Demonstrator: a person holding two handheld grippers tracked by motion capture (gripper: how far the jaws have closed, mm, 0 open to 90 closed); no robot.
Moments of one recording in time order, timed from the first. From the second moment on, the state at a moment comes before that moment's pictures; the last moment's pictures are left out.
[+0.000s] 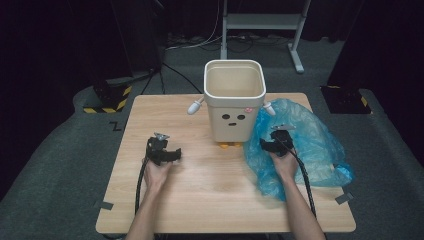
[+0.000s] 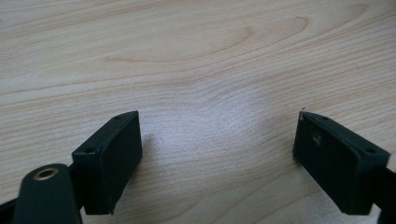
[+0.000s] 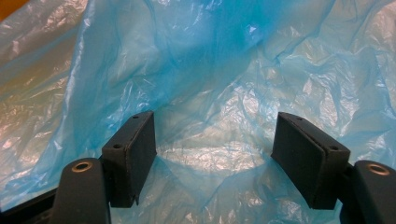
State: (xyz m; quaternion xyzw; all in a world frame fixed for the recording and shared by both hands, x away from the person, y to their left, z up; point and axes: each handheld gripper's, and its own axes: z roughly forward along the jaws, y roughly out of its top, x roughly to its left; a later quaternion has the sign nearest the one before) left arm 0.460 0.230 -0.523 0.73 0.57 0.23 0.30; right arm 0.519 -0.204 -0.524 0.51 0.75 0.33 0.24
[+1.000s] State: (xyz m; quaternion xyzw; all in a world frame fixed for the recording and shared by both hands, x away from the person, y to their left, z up) left arm 0.450 0.222 -0.498 0.75 0.53 0.21 0.34; right arm 0.519 -0.203 -0.524 0.51 0.76 0.34 0.24
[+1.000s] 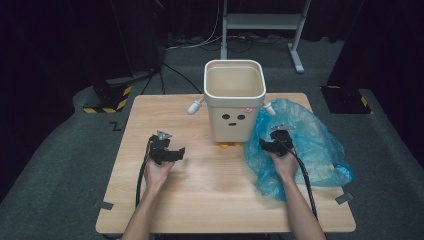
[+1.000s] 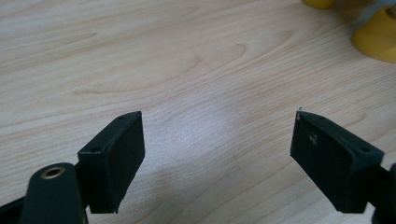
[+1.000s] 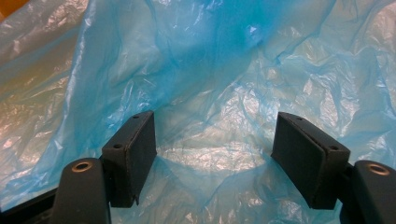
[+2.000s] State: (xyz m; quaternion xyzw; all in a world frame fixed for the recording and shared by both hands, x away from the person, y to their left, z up) left arm 0.448 0.210 -0.456 0.76 0.49 0.20 0.38; right arm 0.519 -0.203 -0.524 0.50 0.76 0.34 0.23
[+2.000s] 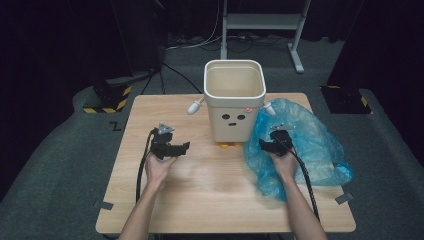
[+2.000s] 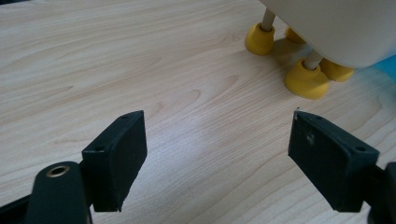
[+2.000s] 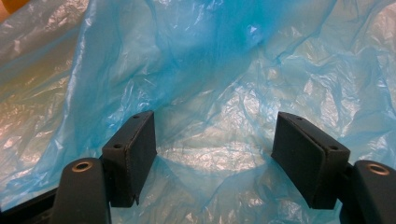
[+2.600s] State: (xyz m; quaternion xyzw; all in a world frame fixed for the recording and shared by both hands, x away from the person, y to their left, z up) left arm 0.443 0.206 -0.428 0.76 0.46 0.20 0.40; right arm 0.519 -0.203 -0.524 0.50 0.76 0.34 0.23
